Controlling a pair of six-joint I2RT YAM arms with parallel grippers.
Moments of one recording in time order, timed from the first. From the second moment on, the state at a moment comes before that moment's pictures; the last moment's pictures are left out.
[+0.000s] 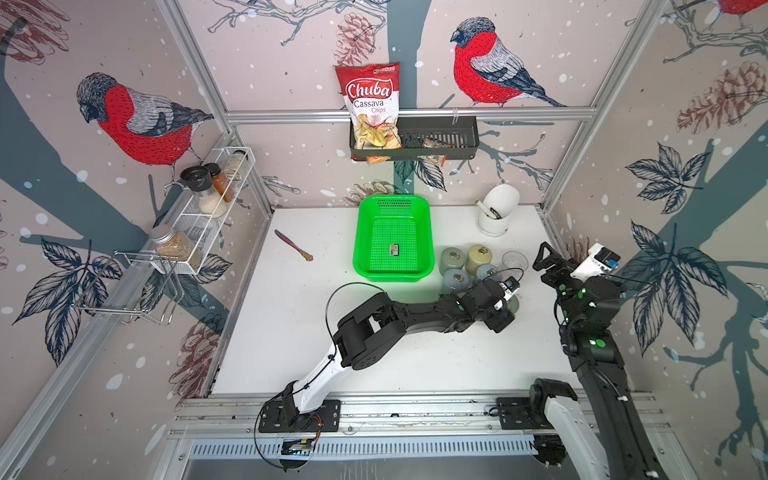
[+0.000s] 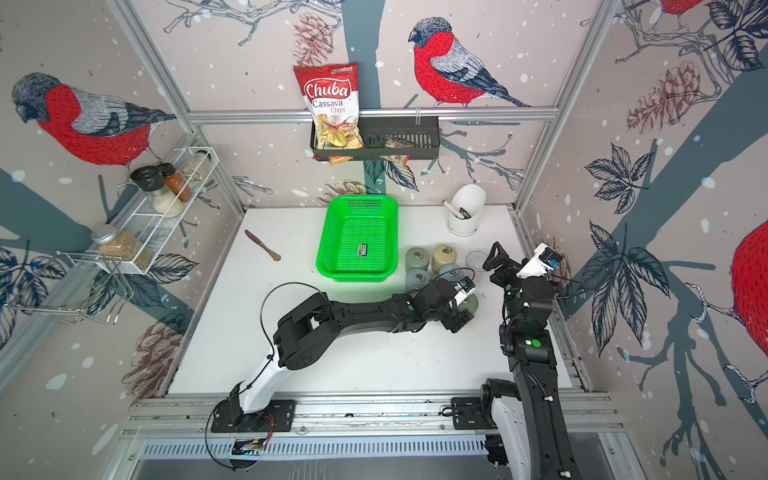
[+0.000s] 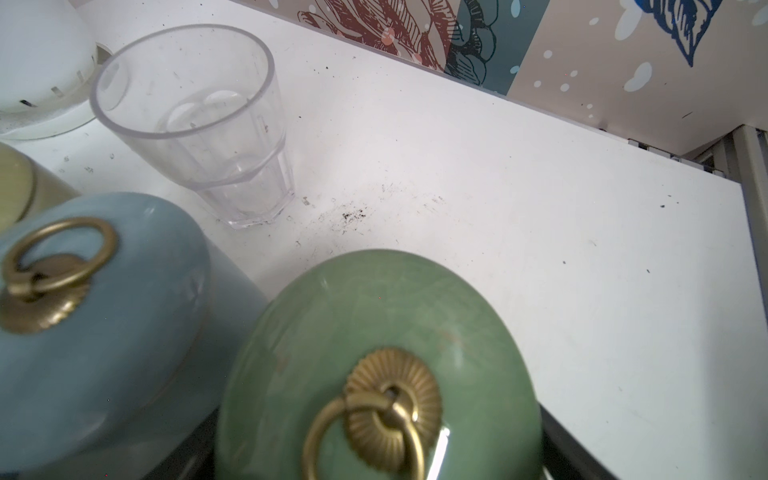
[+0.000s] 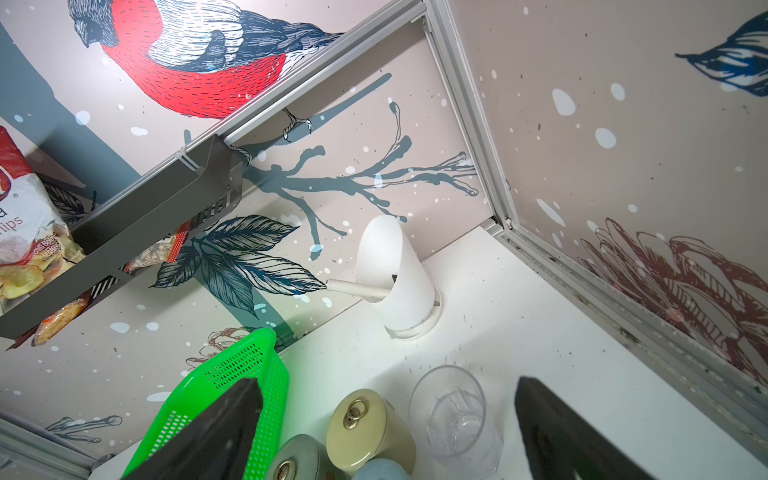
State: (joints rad) left arm -1.15 2.28 1.66 0.03 0.00 -0.05; right arm -0.08 0.65 0.55 0.03 0.00 0.47
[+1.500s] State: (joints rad) left arm -1.15 2.30 1.68 0.03 0.00 -0.06; right arm -0.09 0.63 0.54 0.04 -0.03 0.47
